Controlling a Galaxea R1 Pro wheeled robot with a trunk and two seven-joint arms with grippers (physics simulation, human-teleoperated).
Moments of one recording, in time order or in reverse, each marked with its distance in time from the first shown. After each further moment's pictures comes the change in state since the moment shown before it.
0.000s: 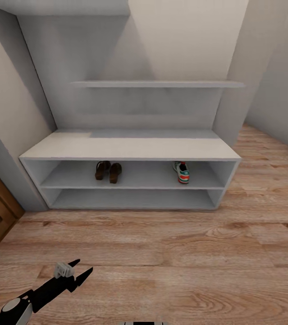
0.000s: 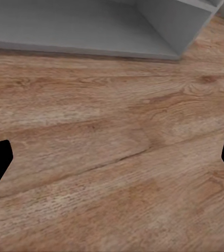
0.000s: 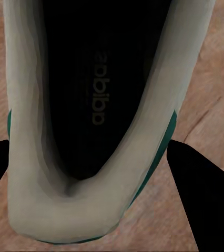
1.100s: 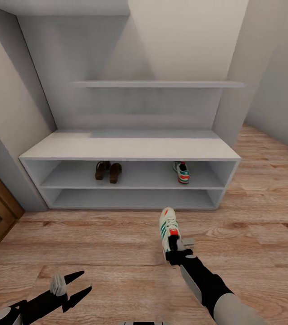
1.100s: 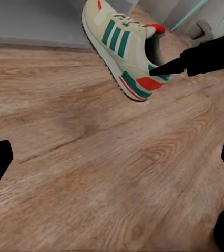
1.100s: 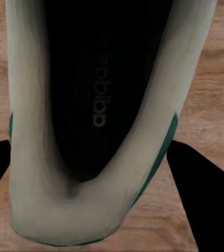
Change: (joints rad) left arm 0.040 0.025 0.026 0.001 -0.005 -0.009 -0.317; right arm -0.260 0.586 0.415 -0.330 0.352 0.559 -0.119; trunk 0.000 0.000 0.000
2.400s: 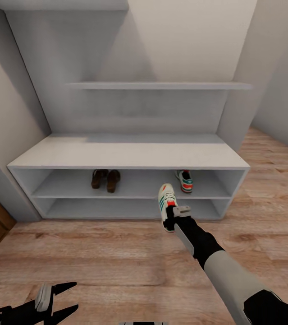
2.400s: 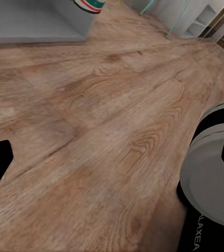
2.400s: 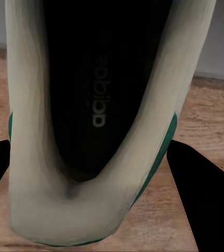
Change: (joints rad) left arm 0.022 0.088 -0.011 0.000 -0.001 0.008 -0.198; right arm -0.238 0.022 0.000 -0.051 -0.003 0.256 -0.058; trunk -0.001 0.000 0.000
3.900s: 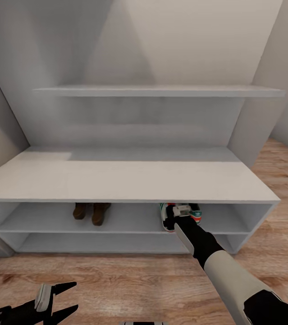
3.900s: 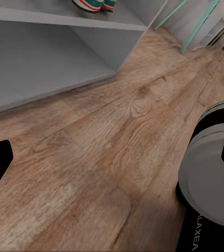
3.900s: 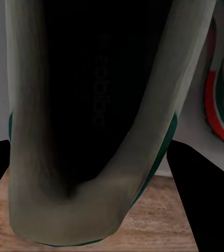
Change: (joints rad) left arm 0.000 0.000 0.003 0.000 0.000 0.000 -0.008; right arm 0.000 0.000 -0.001 -0.006 0.000 0.000 0.000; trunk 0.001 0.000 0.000
